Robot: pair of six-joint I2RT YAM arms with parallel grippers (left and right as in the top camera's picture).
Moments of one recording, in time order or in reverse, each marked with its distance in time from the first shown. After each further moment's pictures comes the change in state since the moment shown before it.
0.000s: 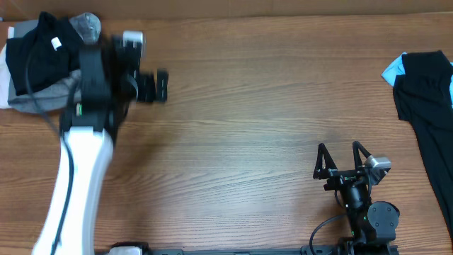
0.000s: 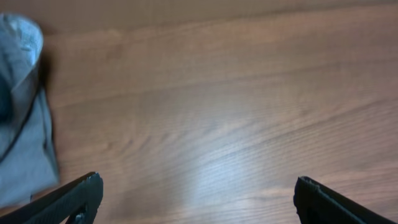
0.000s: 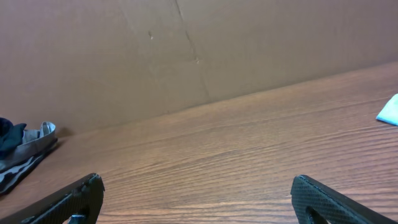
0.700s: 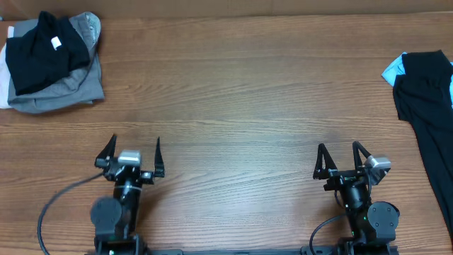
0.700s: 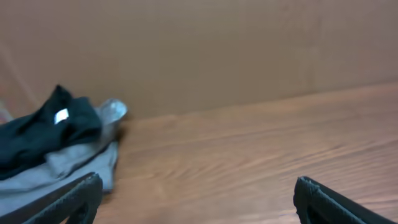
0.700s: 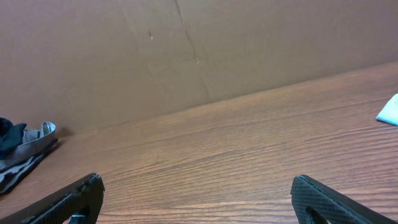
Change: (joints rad) left arm 0.065 -1.059 -1.195 0.843 -0.058 0.063; right arm 0.000 0.000 0.000 -0.001 0.000 0.000
